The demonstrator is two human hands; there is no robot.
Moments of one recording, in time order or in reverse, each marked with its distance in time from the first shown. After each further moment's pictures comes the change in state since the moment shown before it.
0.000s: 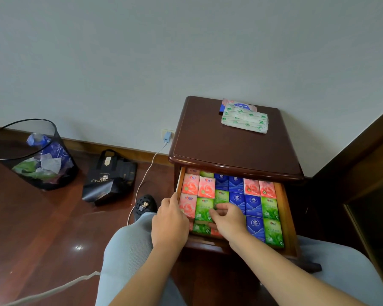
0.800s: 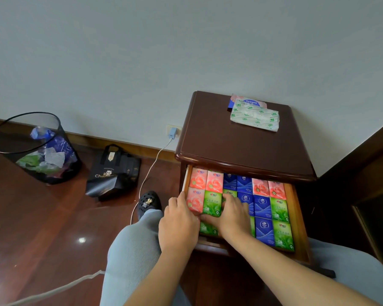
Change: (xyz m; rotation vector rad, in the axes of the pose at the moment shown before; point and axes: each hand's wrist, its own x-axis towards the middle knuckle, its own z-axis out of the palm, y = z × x) left_hand -0.007 0.007 -0.008 0.012 -0.002 0.001; right_hand 0.021 0.006 0.021 -0.755 0.191 -0.317
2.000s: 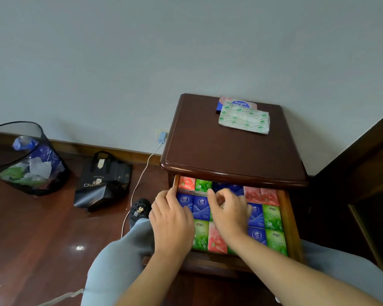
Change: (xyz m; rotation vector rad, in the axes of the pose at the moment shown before) left_hand 0.028 0.027 0.012 0.006 0.150 0.035; right_hand 0.028 -0.002 -0.028 0.224 0.241 -0.055
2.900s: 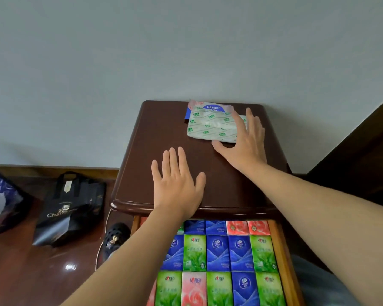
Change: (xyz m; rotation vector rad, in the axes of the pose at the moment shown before) left_hand 0.165 0.105 0.076 0.306 -0.179 0.309; right_hand 0.274 0.049 -0.042 -0.234 0.060 -0.186
